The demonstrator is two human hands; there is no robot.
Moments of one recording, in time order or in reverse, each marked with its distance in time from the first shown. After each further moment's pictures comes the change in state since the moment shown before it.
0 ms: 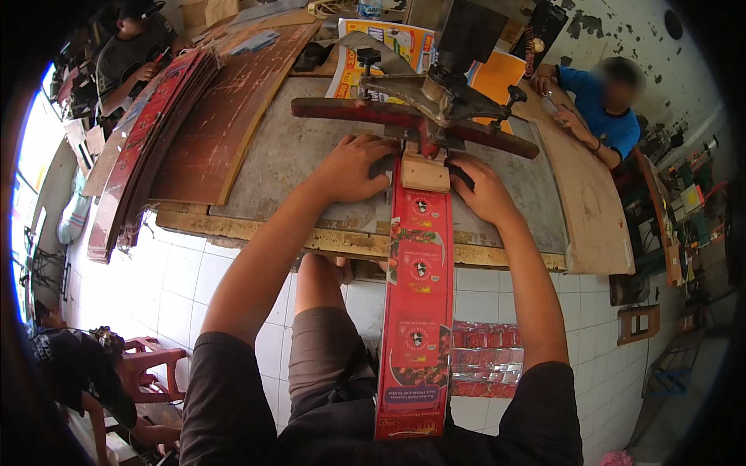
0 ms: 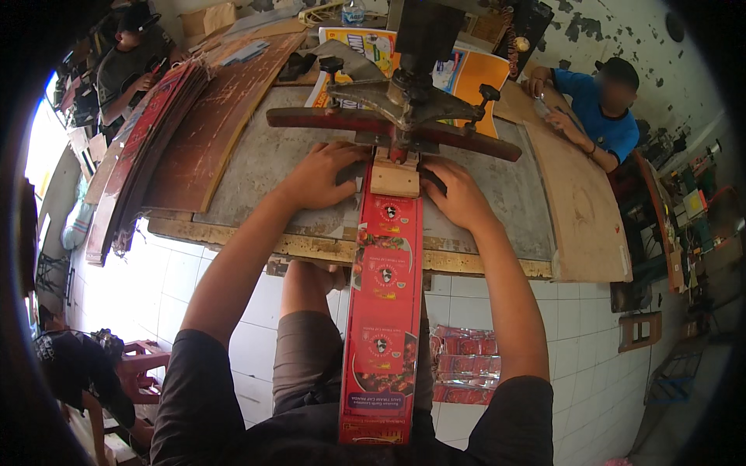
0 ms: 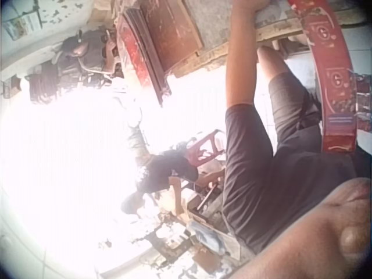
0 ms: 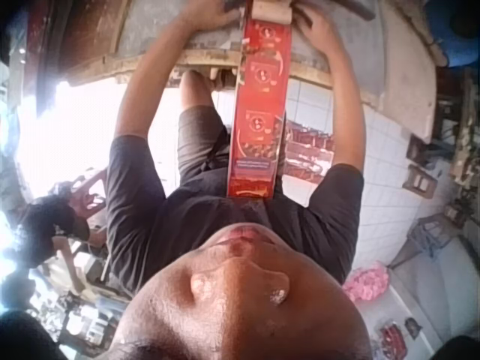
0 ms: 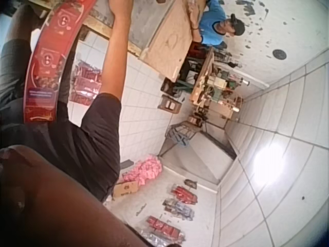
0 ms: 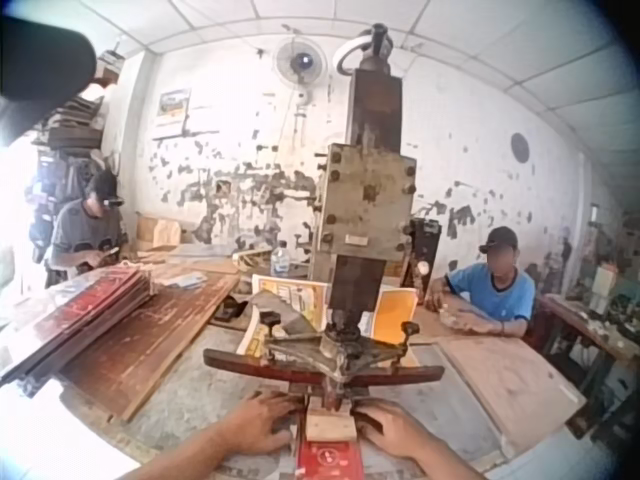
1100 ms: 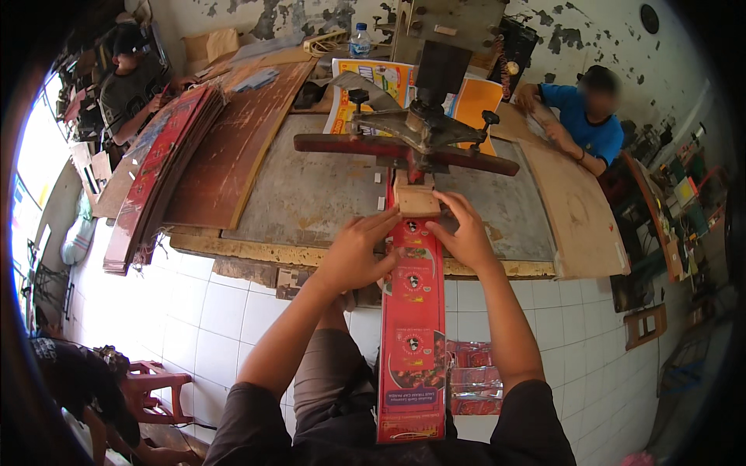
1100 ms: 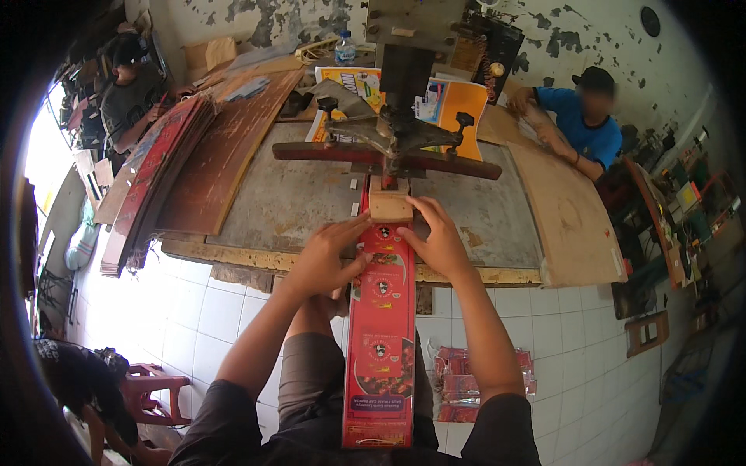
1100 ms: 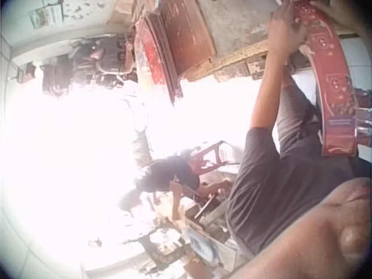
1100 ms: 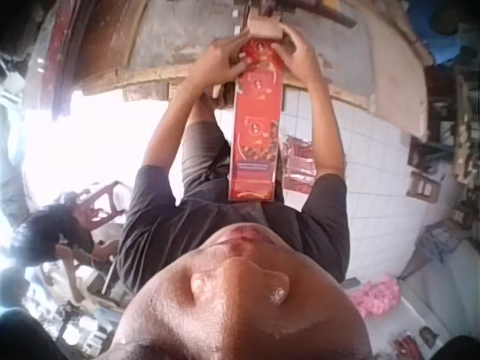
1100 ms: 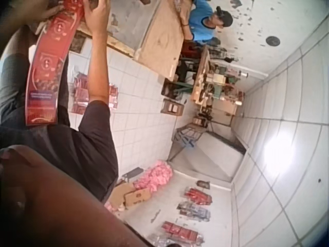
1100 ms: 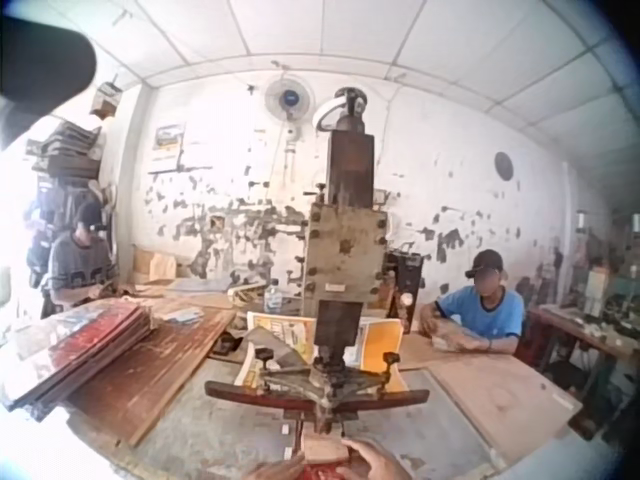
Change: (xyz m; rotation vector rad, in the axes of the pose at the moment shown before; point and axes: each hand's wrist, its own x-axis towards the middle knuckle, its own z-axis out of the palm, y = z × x) left_hand -0.061 0.110 0.001 -0.187 0.184 -0.068; right_hand -0.033 -0.077 -0.005 0.234 0.109 0.164
